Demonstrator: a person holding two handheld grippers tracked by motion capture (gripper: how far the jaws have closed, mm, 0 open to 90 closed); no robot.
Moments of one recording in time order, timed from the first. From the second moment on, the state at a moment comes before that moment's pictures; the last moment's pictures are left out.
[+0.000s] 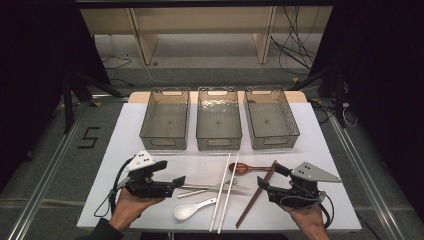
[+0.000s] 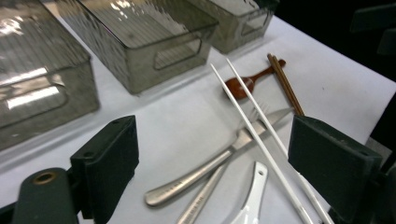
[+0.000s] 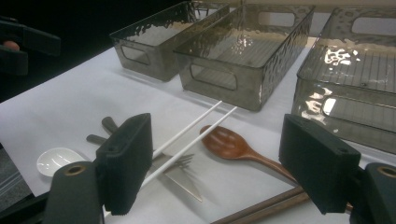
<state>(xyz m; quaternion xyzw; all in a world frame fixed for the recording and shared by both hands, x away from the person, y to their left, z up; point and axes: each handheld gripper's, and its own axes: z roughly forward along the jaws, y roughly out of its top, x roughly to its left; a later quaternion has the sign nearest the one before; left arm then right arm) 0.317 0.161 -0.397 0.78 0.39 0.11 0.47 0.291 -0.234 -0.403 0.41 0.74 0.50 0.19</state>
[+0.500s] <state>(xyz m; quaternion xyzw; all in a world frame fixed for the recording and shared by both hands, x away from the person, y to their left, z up) 0.328 0.104 -0.411 0.84 0.39 0.05 0.38 0.292 -0.235 -0.402 0.41 0.74 0.50 0.19</state>
